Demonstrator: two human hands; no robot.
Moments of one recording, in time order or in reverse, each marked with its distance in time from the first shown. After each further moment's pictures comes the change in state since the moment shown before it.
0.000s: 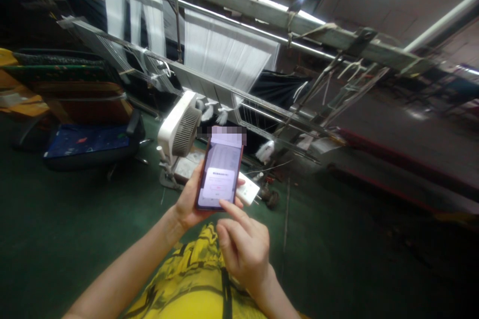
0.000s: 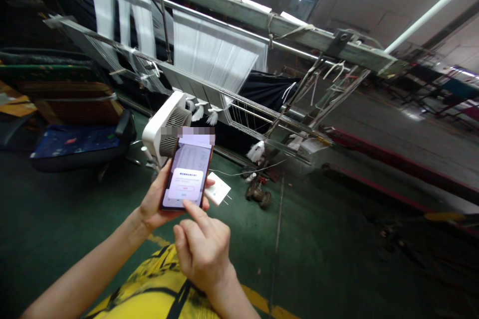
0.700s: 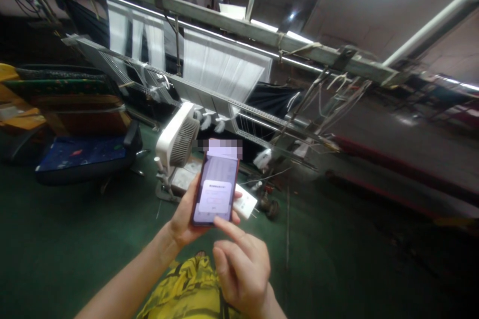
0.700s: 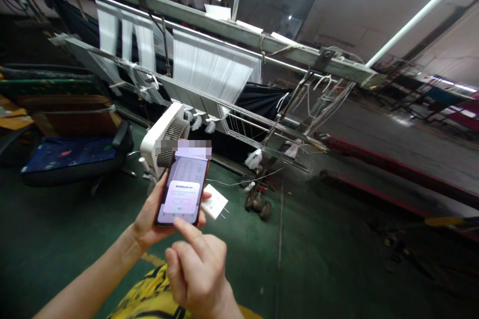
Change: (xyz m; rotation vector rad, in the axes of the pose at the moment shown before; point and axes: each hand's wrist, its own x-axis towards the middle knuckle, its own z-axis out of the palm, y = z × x) left_hand -0.007 -0.003 -0.003 0.006 -0.018 -0.001; right_hand -0.007 -0.007 0.003 0.005 0.090 -0.060
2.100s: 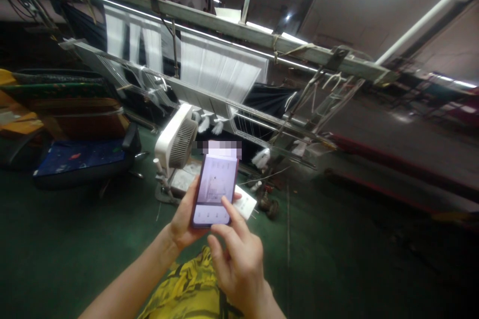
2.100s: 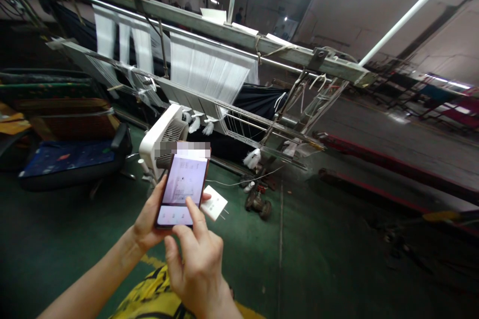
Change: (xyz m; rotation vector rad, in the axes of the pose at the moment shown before) left_hand -0.004 -0.004 0.001 -0.082 0.119 0.030; right_hand 0.003 -0.004 0.005 -0.003 -0.096 0.154
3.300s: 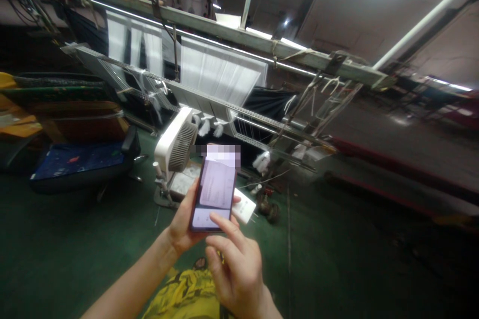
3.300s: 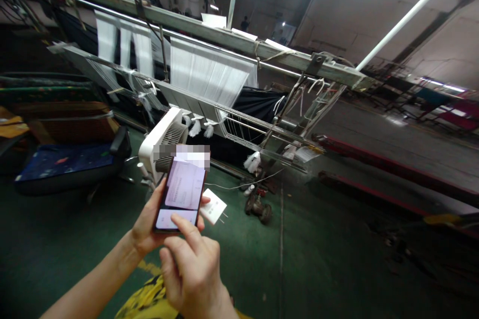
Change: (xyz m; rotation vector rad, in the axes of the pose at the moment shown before) left_hand 0.001 0.004 -0.002 0.039 -0.095 -0.138; right_hand 0.003 0.001 -0.001 0.080 -0.002 -0.105
